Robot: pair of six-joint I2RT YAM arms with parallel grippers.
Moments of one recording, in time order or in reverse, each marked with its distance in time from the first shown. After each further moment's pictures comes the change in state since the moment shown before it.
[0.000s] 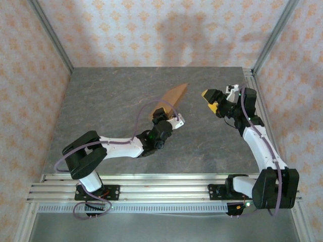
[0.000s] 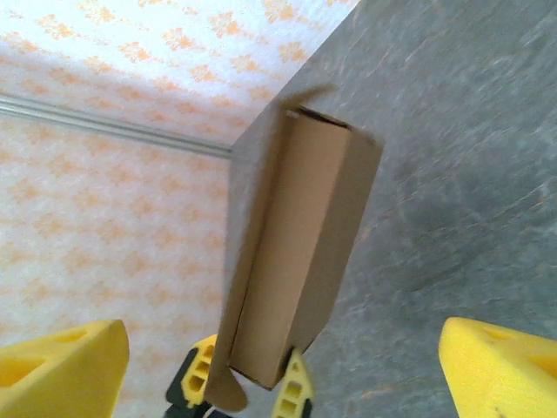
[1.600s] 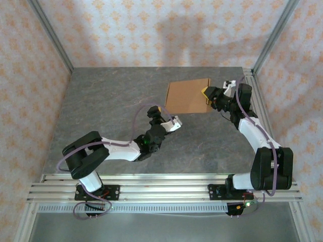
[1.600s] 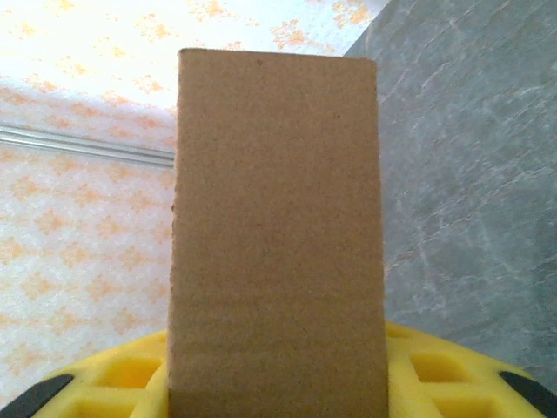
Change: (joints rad) left arm 0.006 0.028 -0.126 0.346 0.022 0.116; right arm 0.004 0.201 0.018 0.276 -0.064 0.157
